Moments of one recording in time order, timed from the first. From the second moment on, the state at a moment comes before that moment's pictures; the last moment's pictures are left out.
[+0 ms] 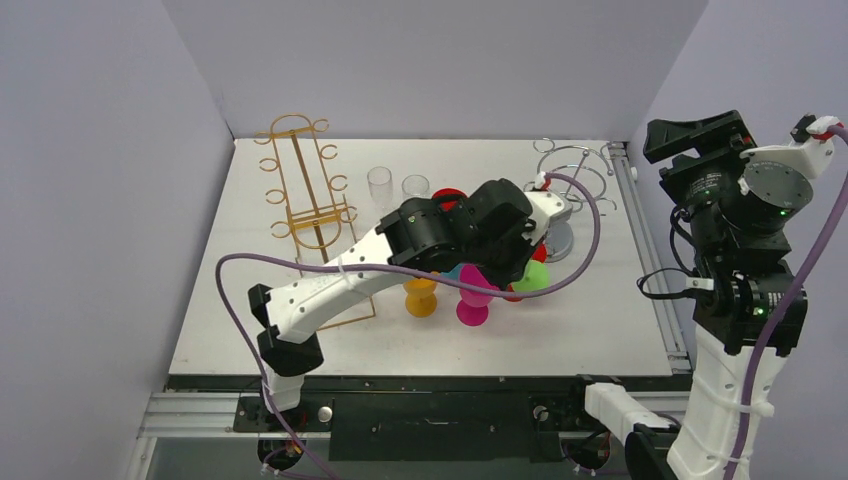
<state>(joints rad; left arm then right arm) -1.21 1.89 2.36 -1.14 -0.01 -0.26 -0.03 1.02 1.84 -0.85 0.13 0.75</state>
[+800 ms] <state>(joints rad) -1.29 2.22 2.49 -1.26 -0.02 -0.19 -0.40 1.09 1.63 -0.94 0.02 0.66</state>
